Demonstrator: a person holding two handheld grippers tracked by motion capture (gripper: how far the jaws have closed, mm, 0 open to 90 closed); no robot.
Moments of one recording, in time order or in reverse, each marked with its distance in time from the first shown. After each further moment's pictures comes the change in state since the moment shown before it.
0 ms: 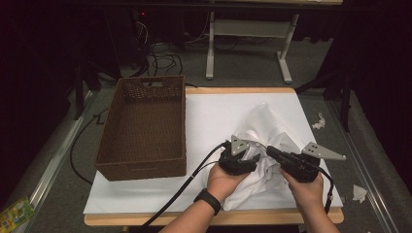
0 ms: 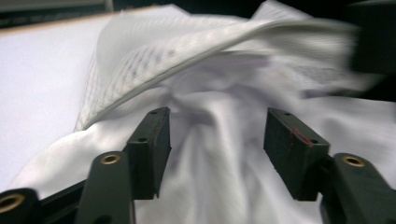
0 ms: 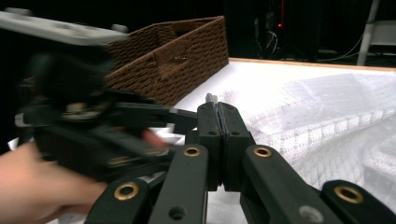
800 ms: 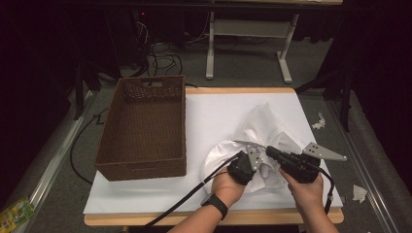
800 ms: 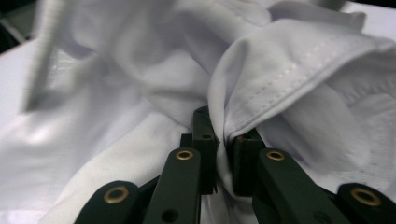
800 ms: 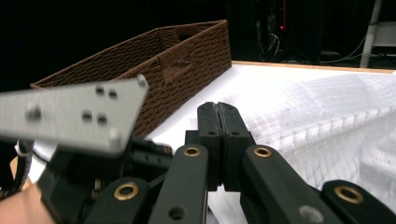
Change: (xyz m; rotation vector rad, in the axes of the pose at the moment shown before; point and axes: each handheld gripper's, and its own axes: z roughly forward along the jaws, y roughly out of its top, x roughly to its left) left arm -0.018 -0.016 0.024 0.143 0.181 0.200; right arm 0.004 0.002 -0.001 -0.010 0.019 0.009
